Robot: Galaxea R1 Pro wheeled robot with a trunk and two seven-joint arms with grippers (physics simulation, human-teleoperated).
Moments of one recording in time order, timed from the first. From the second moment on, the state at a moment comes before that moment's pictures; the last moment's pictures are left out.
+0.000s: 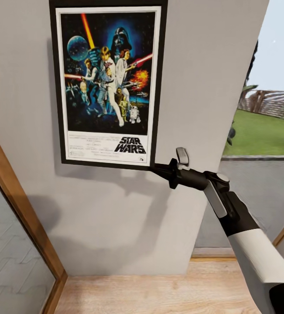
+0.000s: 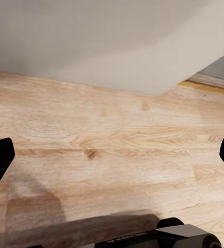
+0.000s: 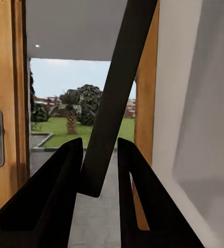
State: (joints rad) left arm -0.22 0.39 -0.84 -0.25 1.24 -0.36 -0.74; right arm -0.89 -0.11 0.20 -1.19 -0.55 0.24 1.24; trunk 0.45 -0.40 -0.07
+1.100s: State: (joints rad) left arm -0.22 0.39 -0.84 -0.25 1.24 -0.36 -0.74; right arm -0.89 -0.10 0.20 -1.19 -0.55 0.24 1.24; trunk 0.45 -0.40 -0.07
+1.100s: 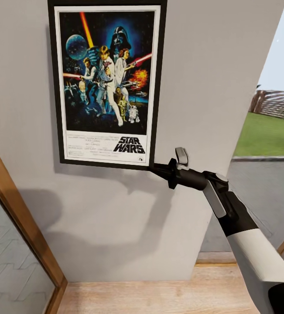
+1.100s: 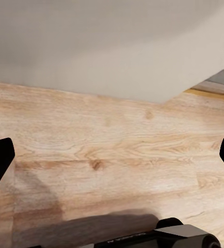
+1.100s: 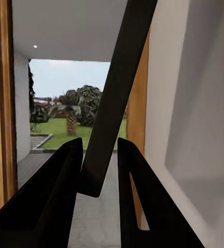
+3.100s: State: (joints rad) left arm -0.22 0.39 -0.84 -0.25 1.24 -0.36 -0.74; right arm -0.89 -0.10 0.20 -1.19 -0.54 0.24 1.24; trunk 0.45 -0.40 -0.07
